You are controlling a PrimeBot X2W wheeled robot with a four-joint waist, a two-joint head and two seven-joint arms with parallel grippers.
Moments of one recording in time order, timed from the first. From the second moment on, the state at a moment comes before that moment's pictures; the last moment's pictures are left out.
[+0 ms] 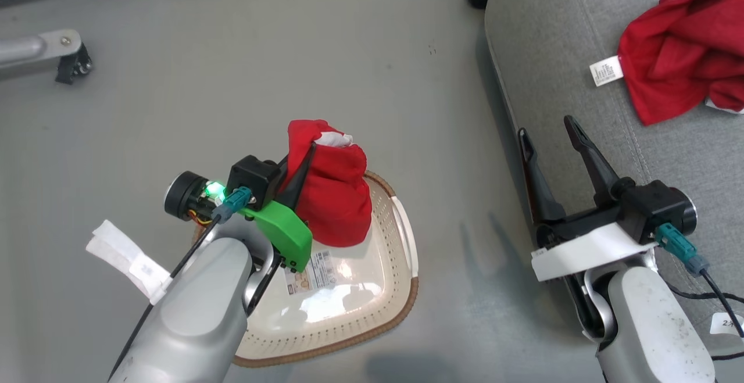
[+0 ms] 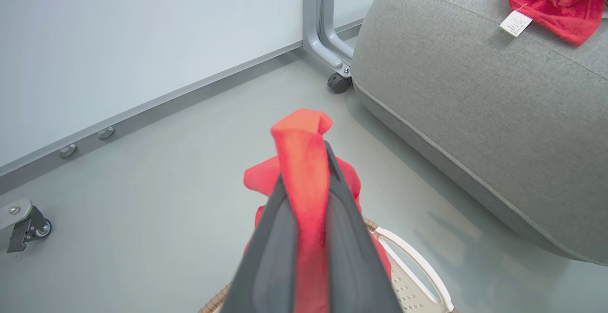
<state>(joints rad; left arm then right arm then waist) -0.64 0.14 -0.61 0.73 -0.35 -0.12 -0.26 -0.29 -0.05 0.10 0.11 0.16 0.13 -0.26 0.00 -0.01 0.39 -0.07</state>
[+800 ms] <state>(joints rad) -0.57 0.12 -0.44 0.39 -0.28 -0.13 -0.26 -0.16 -0.05 0.15 0.14 0.21 0.13 -0.26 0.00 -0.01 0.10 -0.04</state>
